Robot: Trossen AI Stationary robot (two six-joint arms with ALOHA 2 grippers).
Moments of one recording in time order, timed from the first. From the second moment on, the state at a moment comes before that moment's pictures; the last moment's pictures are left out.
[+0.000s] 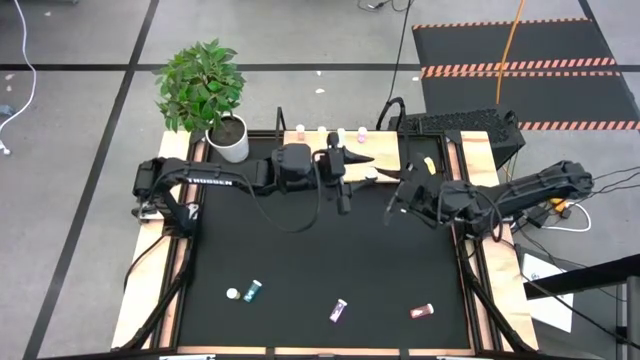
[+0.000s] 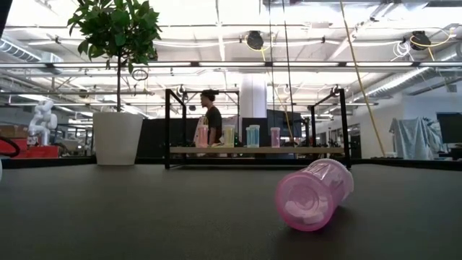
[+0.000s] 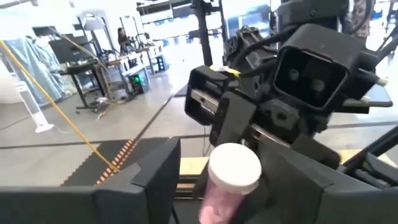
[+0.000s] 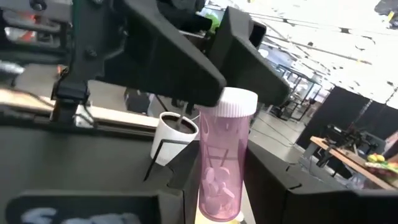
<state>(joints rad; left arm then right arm) 0.04 1.73 1.54 0.19 -0.10 0.19 0.22 1.02 0.73 0.35 0.73 -0.44</state>
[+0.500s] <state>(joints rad) 0.10 1.73 1.54 0.21 -0.01 0.21 0.16 1.02 0.73 0.42 0.73 -0.43</state>
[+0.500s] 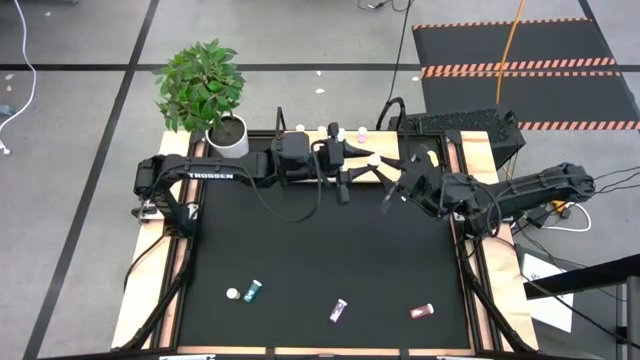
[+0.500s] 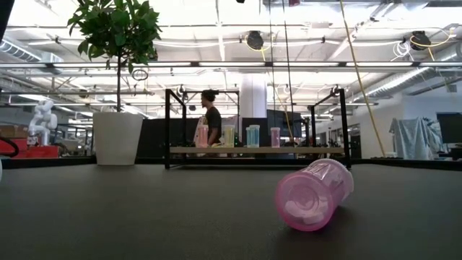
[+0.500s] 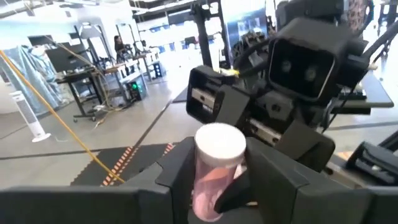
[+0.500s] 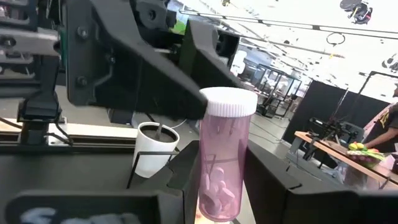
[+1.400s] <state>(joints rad) 0.08 1.73 1.54 0.21 -0.02 0.25 0.16 1.02 0.73 0.39 0.68 -0.39</state>
